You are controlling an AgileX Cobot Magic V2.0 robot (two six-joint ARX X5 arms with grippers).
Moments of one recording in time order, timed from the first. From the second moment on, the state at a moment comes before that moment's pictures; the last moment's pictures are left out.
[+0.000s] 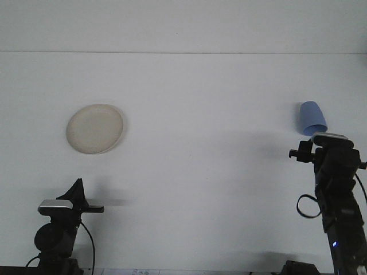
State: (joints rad) left arm -0.10 0.00 0.03 0.00 -0.12 0.02; right arm -0.18 1.00 0.80 -0.23 0.18 -0.06
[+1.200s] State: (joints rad) left arm -0.10 0.00 0.03 0.00 -0.12 0.02; right arm -0.45 1.86 0.87 0.70 -0.26 -0.15
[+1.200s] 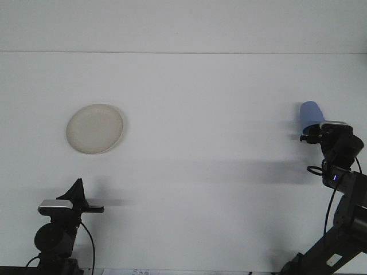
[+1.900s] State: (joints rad) left arm -0.10 0.00 0.03 0.00 -0.12 0.02; right arm -0.42 1.65 0.95 0.33 -0.30 0.09
